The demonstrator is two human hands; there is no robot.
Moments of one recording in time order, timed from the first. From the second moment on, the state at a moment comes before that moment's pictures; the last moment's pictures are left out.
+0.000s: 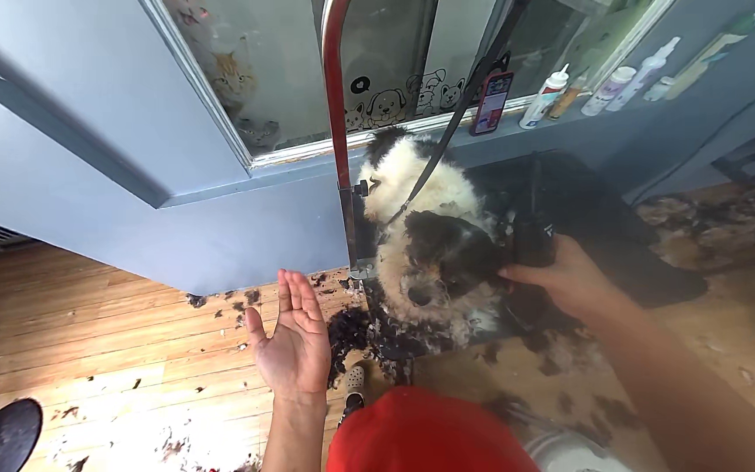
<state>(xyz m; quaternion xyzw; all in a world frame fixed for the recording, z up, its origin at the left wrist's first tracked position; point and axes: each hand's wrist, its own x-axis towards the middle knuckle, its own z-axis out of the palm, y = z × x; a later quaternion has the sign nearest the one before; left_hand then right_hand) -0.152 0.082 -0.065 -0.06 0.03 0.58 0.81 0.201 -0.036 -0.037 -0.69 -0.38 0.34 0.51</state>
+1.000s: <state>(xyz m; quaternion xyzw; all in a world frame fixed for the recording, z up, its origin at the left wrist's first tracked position) -0.068 0.089 -0.058 0.29 0.35 0.46 0.77 0.227 -0.055 -0.039 -0.53 -0.26 0.54 0.60</state>
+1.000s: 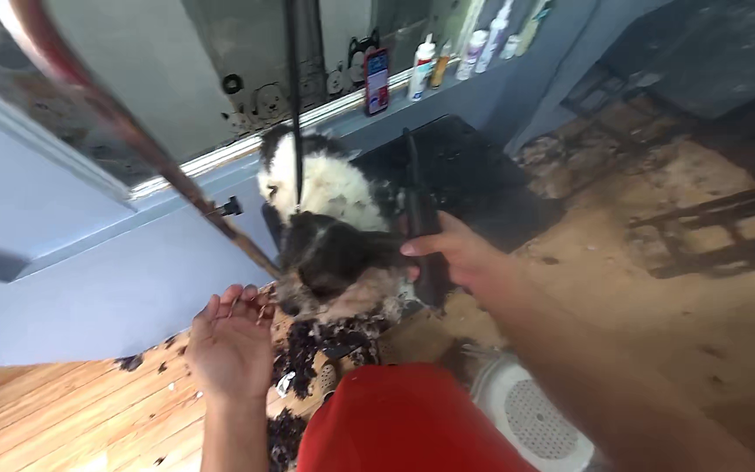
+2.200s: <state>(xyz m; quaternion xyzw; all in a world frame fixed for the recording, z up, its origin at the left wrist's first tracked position) 0.075 0.080 0.027 0.96 0.26 0.05 -0.09 0.303 -0.037 -0.059 -0.40 -0.15 0.70 0.57</state>
